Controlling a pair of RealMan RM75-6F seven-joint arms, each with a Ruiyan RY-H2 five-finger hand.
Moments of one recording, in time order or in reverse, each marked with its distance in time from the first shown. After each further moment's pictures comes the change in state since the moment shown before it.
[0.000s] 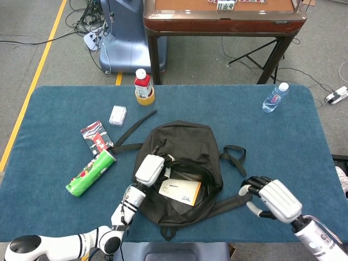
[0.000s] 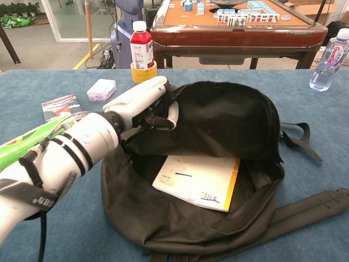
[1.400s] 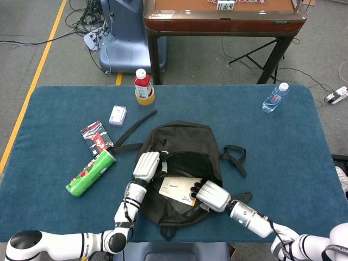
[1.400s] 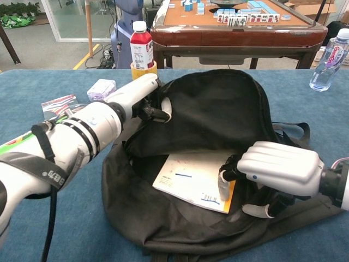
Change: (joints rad) left arm -0.056 0.019 -0.048 -0.154 -0.347 0.068 0.192; right arm 0.322 -0.622 -0.026 0.520 0.062 -0.257 -0.220
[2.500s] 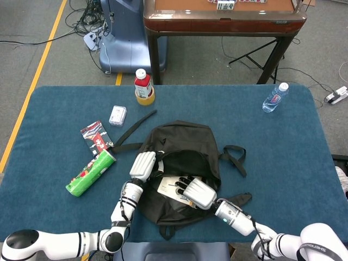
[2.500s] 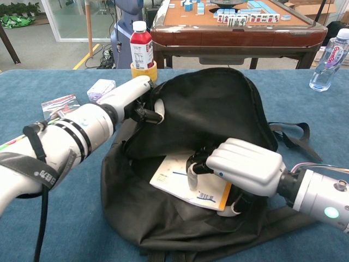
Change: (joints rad) left arm 0.003 0.031 0.023 0.002 -0.009 0.004 -0.052; right arm 0.031 -0.228 0.016 0.205 0.045 0.100 -0.036
